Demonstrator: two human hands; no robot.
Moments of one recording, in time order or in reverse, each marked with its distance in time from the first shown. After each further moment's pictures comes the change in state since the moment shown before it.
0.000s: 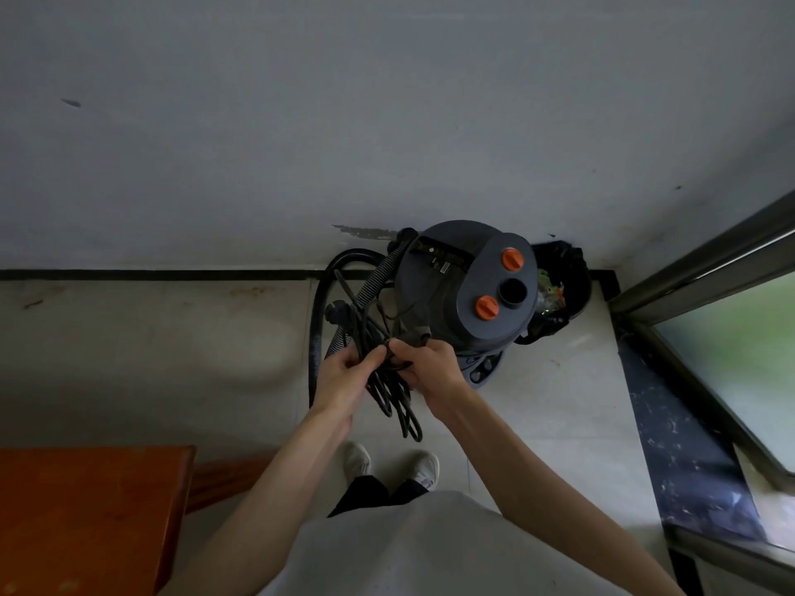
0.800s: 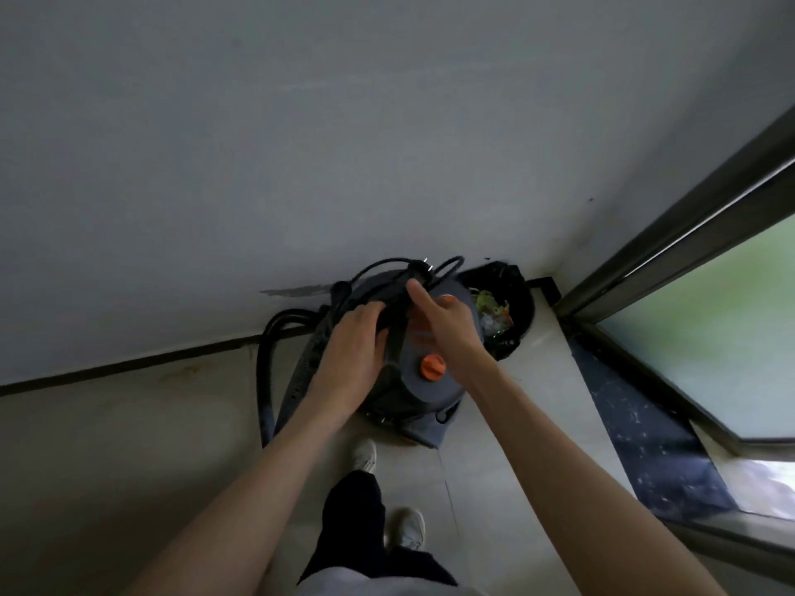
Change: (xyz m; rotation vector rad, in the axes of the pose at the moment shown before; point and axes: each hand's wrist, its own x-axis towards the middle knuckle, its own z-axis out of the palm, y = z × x) left_hand 0.112 0.095 0.111 1.003 -0.122 0.925; right_hand 0.092 -0.129 -0.087 -0.024 0.273 -0.220
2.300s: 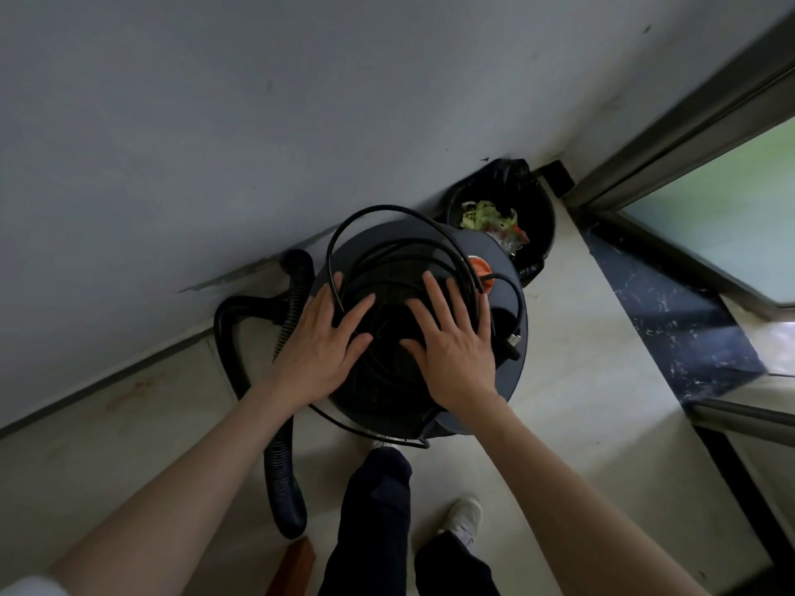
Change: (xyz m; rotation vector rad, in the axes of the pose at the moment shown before) left_hand 0.133 -0.186 0.146 0.186 -0.591 0.290; right_hand 0.171 0.158 0.016 -1.328 0.168 -0.305
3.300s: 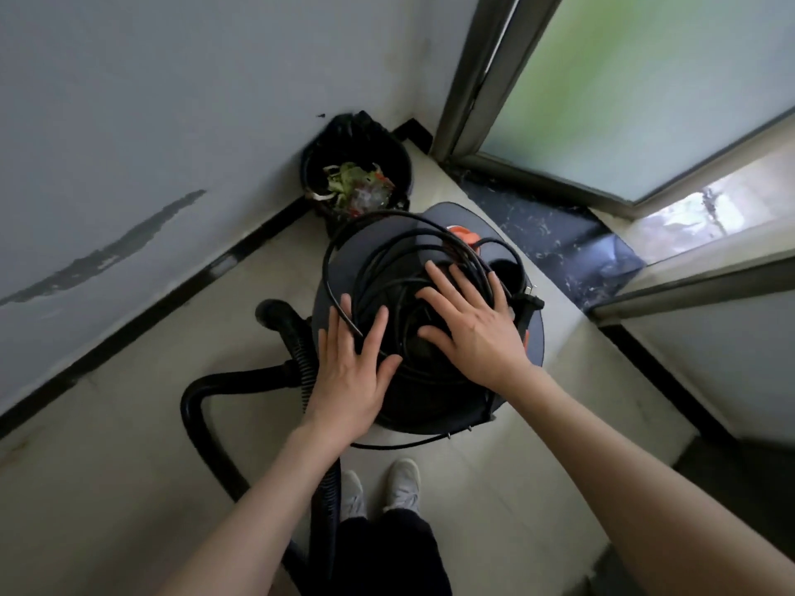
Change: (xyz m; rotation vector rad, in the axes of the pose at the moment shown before) left_hand -0.058 0.227 0.173 -0.062 0.110 0.161; right_hand -0.200 0.189 0.016 -0.013 0.030 0.089
